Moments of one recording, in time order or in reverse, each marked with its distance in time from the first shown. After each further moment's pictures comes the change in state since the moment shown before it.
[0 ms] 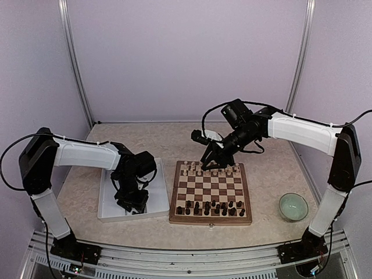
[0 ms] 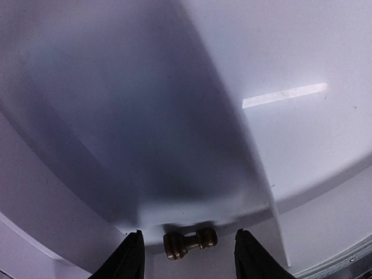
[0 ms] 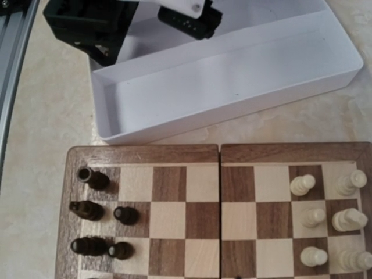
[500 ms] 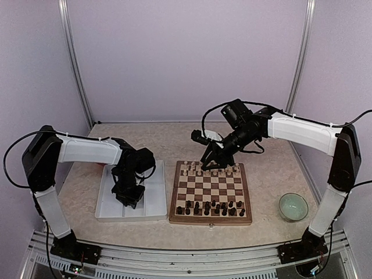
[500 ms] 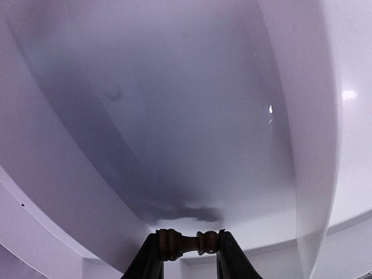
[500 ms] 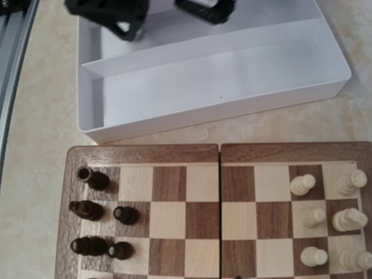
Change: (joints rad) left arm 0.035 0.051 0.040 -0.077 -0.111 0.027; right arm 0.000 0.000 0.000 0.000 0.000 0.000
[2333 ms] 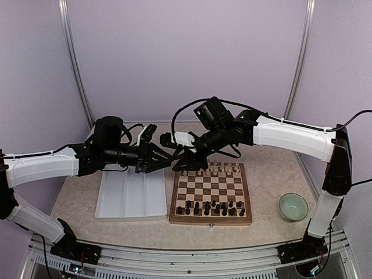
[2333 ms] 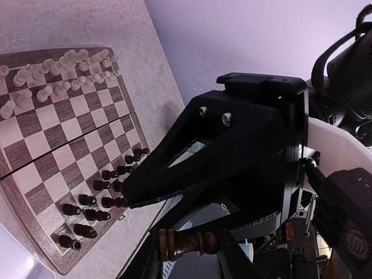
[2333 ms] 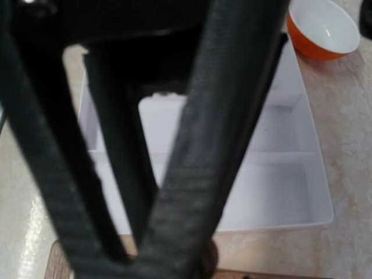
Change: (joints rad) left arm 0.044 -0.470 -0.261 1.142 0.697 -0.416; right arm 0.236 0.061 0.133 0.161 0.175 0.010
